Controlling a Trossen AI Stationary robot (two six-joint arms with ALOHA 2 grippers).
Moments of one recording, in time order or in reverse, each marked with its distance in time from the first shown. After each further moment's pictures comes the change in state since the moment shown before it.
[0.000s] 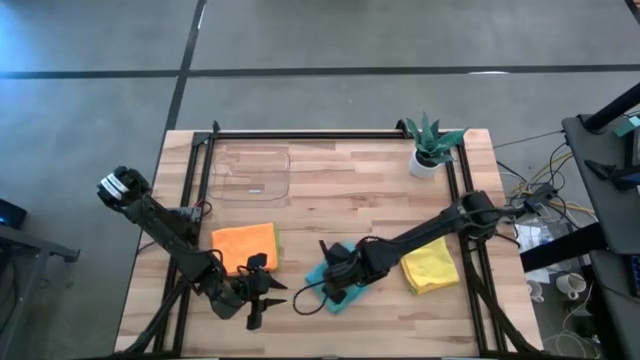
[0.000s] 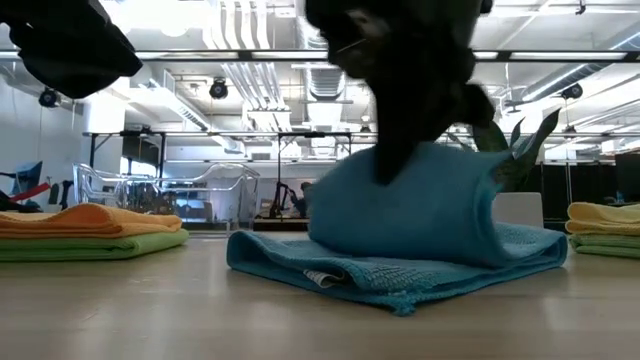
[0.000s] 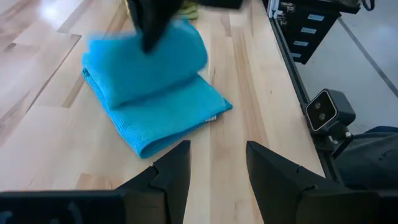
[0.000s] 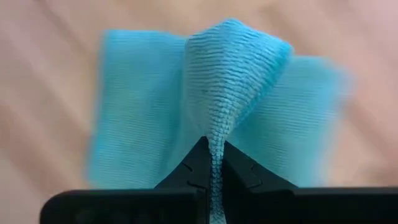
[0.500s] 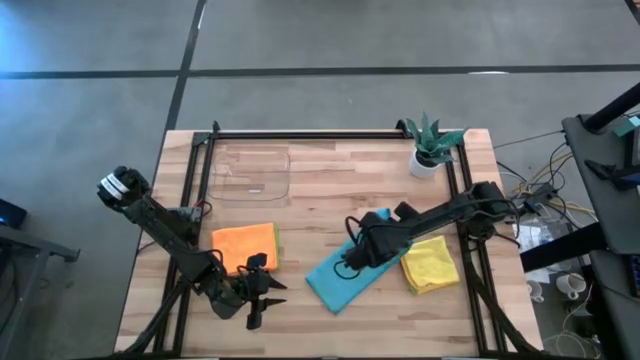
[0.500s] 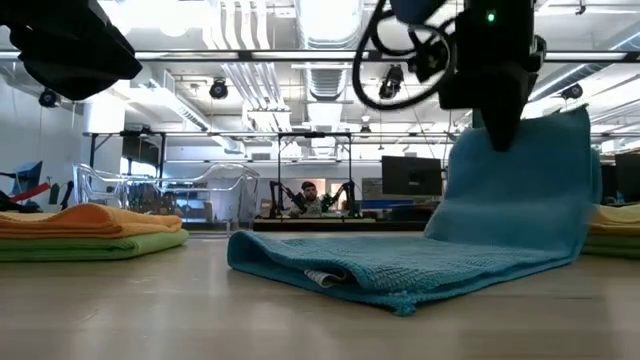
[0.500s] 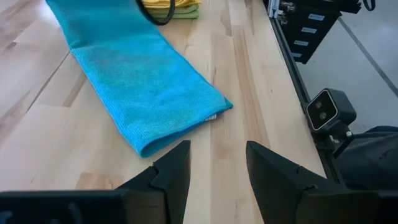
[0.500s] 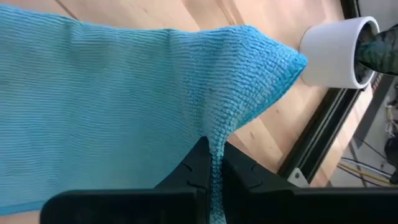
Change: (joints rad) left arm 0.000 0.000 -0.003 0.001 0.001 -0.001; right arm -0.066 -0.092 -0.053 -0.703 0.203 0.038
